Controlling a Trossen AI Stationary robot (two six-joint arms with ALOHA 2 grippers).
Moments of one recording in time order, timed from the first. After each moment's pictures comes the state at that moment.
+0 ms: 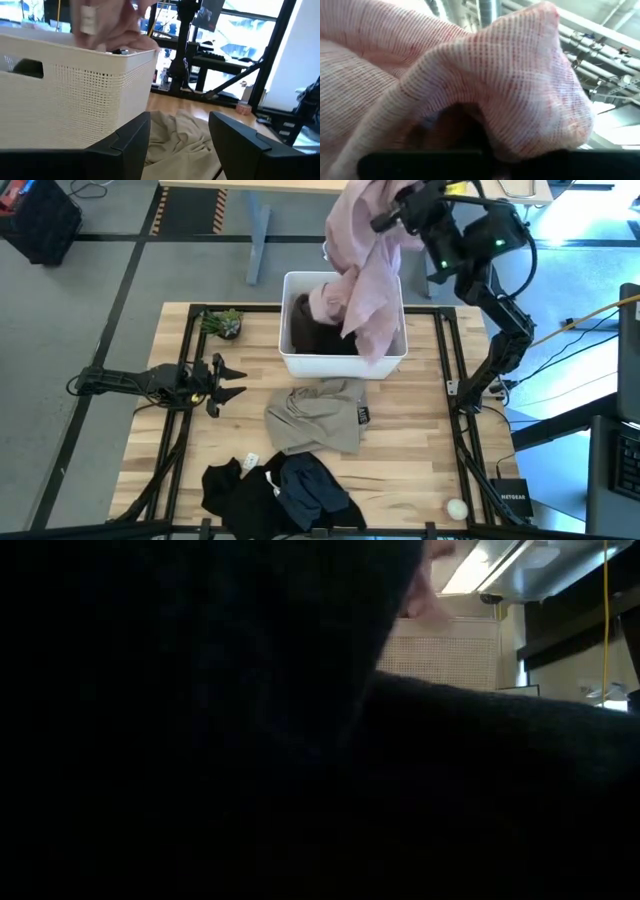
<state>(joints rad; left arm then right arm) -0.12 0.01 0.01 0.07 -0.25 -0.14 -0.28 1.68 2.36 -0.03 0.61 -1.15</state>
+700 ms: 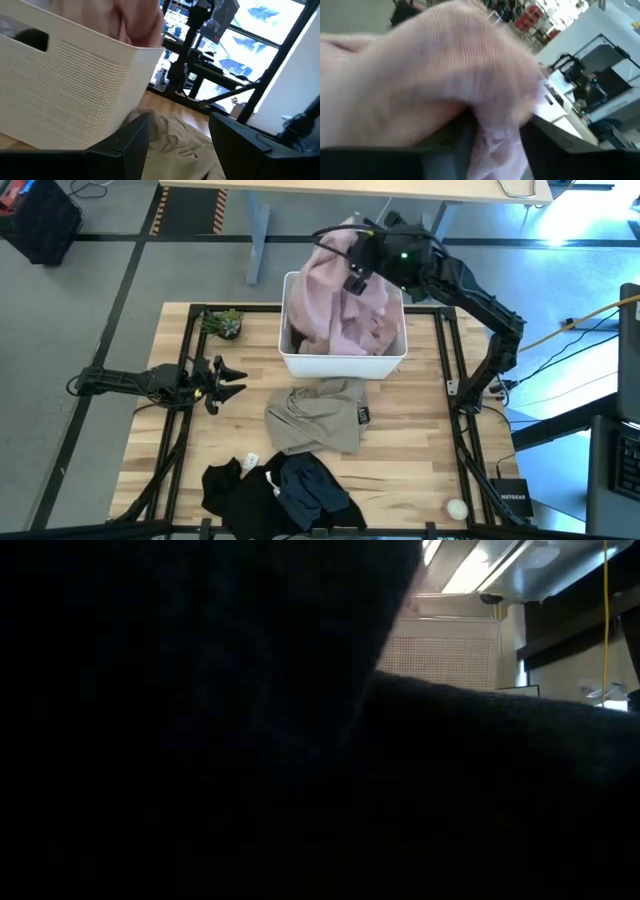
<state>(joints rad) -0.12 0.01 0.01 0.06 -0.27 -0.35 -0.31 1.69 2.20 -0.78 0.55 -0.53</state>
